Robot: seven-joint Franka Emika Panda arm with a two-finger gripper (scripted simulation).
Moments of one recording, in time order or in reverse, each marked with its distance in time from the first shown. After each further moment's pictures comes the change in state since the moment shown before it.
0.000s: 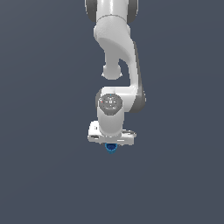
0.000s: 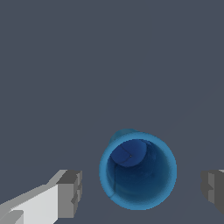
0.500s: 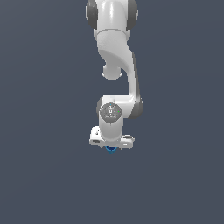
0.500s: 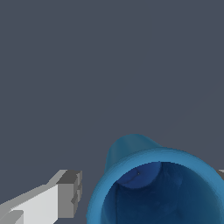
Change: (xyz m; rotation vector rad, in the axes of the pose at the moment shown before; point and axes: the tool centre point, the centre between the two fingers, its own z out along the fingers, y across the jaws) arm -0.001 0.000 0.042 0.000 -0.003 0.001
